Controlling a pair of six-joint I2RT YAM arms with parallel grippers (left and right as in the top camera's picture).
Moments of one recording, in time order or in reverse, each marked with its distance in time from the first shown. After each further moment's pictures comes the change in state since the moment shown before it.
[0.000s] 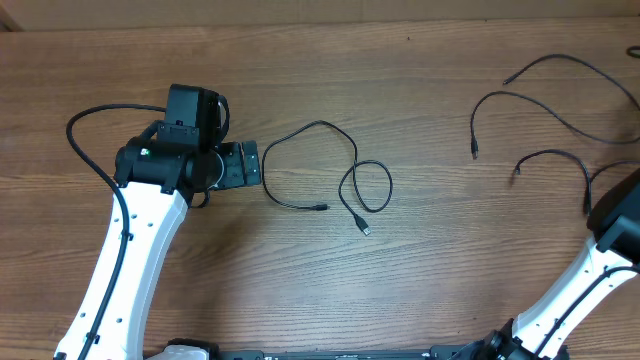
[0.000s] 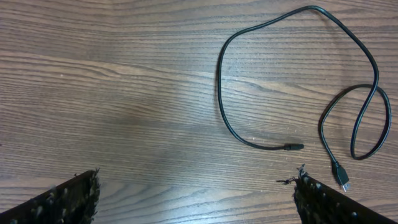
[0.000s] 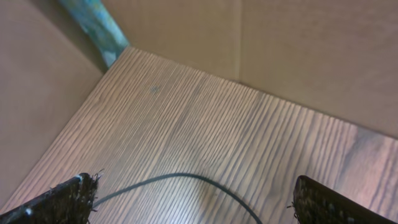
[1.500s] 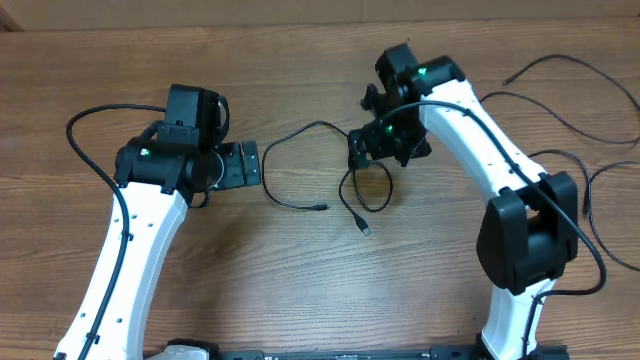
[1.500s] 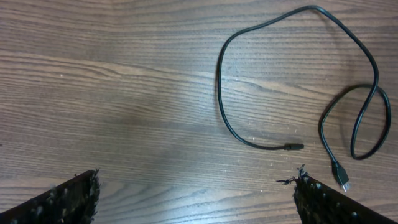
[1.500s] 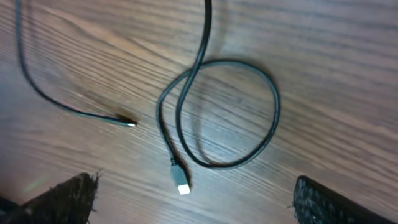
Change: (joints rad) left arm 0.000 0.000 0.000 0.000 0.000 0.000; right arm 0.954 -0.306 -0.450 -0.626 -0.520 -0.380
